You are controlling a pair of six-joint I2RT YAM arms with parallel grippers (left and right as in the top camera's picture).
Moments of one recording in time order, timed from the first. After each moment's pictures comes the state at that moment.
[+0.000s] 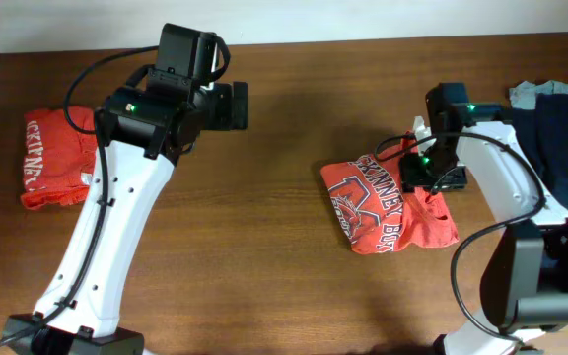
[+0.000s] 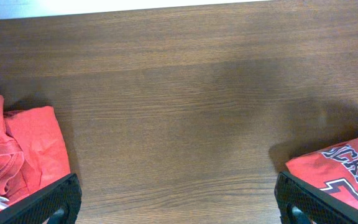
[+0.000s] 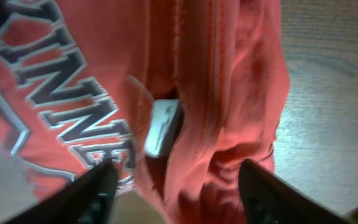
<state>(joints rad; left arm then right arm) -0.34 1.68 1.86 -1.07 -0.15 -0.21 0.00 1.80 1.40 -1.14 -0.04 -0.01</state>
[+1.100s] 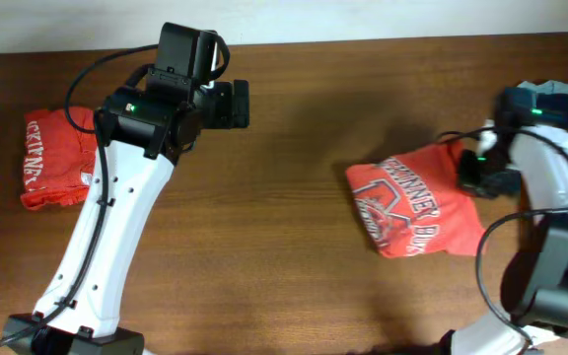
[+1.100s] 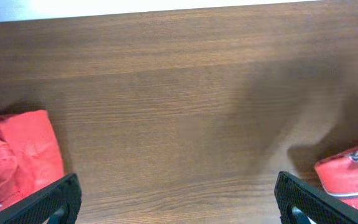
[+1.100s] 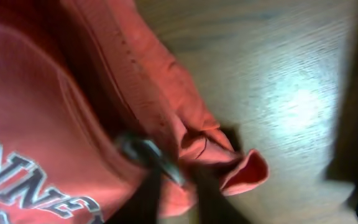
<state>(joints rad) -0.34 1.68 1.86 -1.06 -0.13 -0.21 -0.32 1.82 1.40 -1.13 -0.04 0.10</state>
